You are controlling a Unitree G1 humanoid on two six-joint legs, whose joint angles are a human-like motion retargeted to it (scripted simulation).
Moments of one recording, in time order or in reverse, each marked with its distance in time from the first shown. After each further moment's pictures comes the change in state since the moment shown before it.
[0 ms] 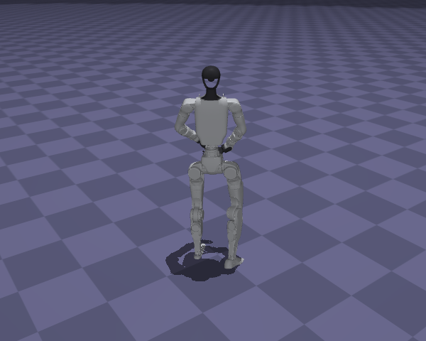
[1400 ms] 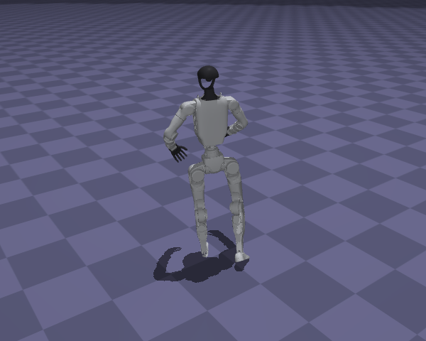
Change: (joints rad) left arm 0.346 0.324 0.273 -0.116 0.218 -0.173 0.164; right arm 0.030 -0.295 -0.442 -0.168 -0.934 -0.489 -0.727; waist -0.054 0.048 0.109; left_leg 0.039 -0.038 -0.159 0.055 0.017 -0.131; right_leg 0.167 -0.011 -0.097 0.112 0.135 -0.106
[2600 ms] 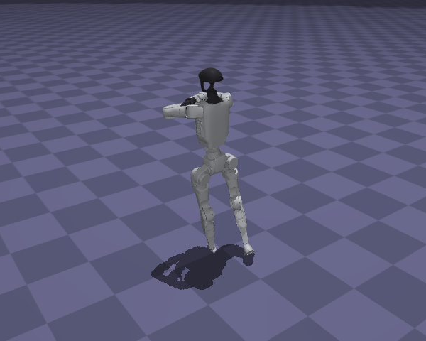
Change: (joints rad) left arm -1.261 -0.178 -0.662 -0.564 -0.549 -0.019 0.030; right arm -1.222 0.208 0.748 -0.930 0.604 -0.056 0.044; waist -0.056 0.045 -0.044; left_leg -0.022 -0.070 -0.166 -0.009 0.173 -0.023; right_leg 0.094 0.057 -0.104 -0.010 0.245 -0.035
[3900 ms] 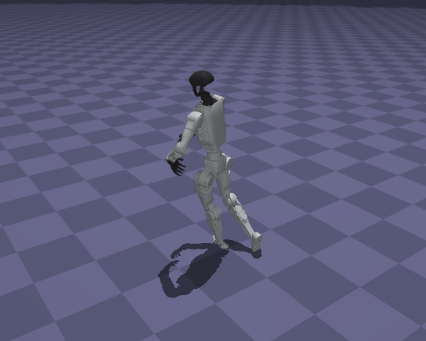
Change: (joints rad) left arm 1.056 0.246 0.511 0.481 0.366 0.182 -0.485; right arm 1.083 -0.204 -0.456 0.562 0.083 0.325 0.563; waist -0.005 -0.150 0.105; left_leg 0.003 -0.192 0.031 0.032 0.116 0.000; right_leg -0.118 -0.035 0.256 0.254 0.267 0.275
